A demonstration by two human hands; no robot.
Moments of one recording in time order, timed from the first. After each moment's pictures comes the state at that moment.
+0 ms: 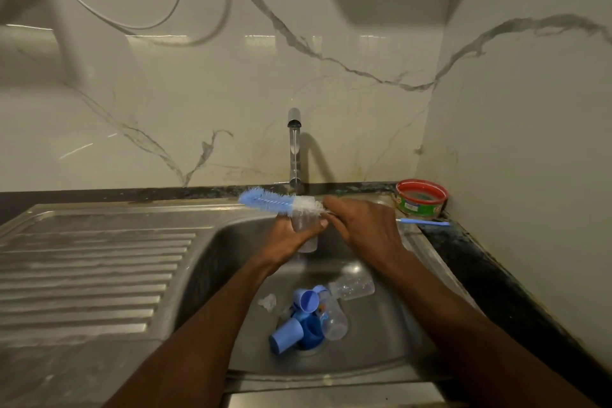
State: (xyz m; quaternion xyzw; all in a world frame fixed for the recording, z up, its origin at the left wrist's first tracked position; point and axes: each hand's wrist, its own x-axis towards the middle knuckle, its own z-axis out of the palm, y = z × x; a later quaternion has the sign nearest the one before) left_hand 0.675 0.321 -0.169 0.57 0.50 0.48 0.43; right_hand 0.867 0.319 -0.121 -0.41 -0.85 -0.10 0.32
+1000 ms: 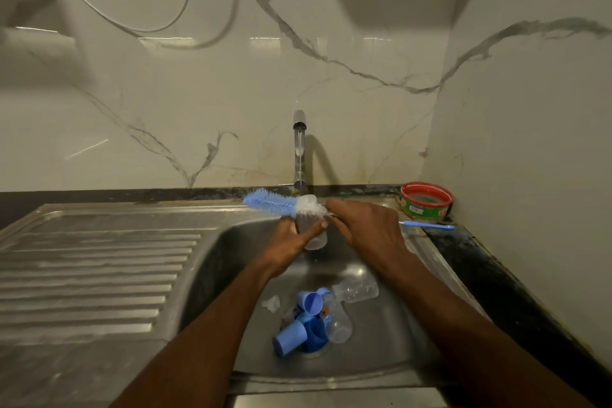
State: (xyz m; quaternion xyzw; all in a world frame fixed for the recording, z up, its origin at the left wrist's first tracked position) left_hand 0.674 0.319 -0.172 0.54 0.48 0.51 0.47; right_hand 0.862 0.320 -0.122 -0.42 -0.85 -0.10 0.30
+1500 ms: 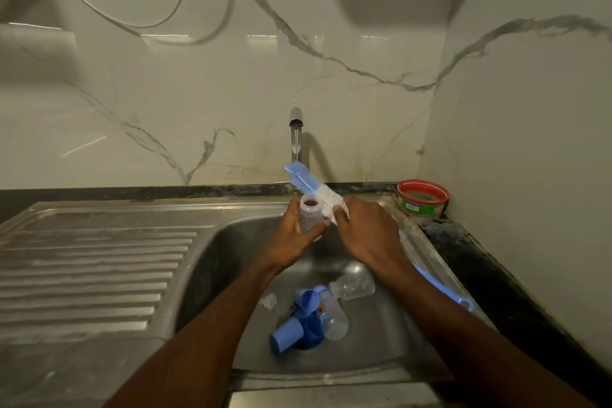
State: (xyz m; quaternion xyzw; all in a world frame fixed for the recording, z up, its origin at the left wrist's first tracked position) left_hand 0.686 0.322 -0.168 0.62 0.45 0.52 0.37; right_hand 0.853 0.311 -0.122 -0.59 -0.75 -0.02 0.29
